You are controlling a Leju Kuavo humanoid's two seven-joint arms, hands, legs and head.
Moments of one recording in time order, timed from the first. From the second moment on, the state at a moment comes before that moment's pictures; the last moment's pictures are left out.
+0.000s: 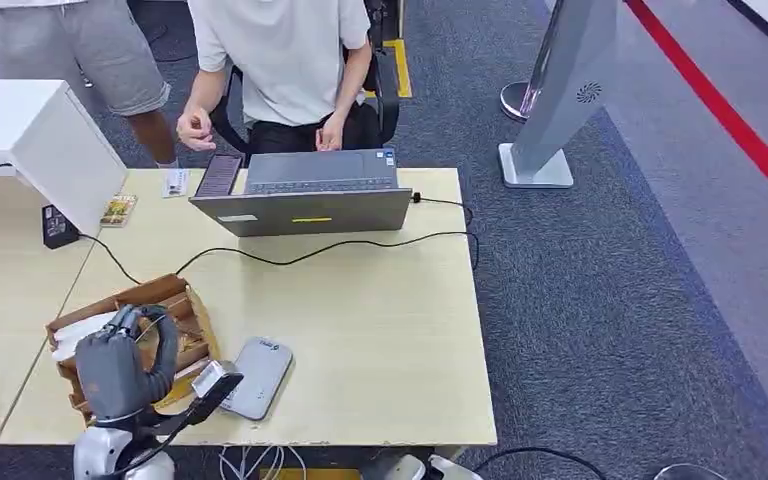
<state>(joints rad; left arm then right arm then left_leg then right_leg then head) -0.05 -0.09 -0.20 -1.39 -1.02 0.69 -0.45 -0.40 0.23 1.18 -0.25 1.05 0.18 0.02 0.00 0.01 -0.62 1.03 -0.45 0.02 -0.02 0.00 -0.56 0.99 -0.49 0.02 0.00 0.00</state>
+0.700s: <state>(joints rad) -0.24 -0.01 -0.39 -1.52 -0.86 0.68 -0.41 -0.40 0.23 1.21 -0.25 1.07 0.18 0.00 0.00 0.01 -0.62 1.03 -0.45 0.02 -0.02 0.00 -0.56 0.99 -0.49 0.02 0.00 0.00</state>
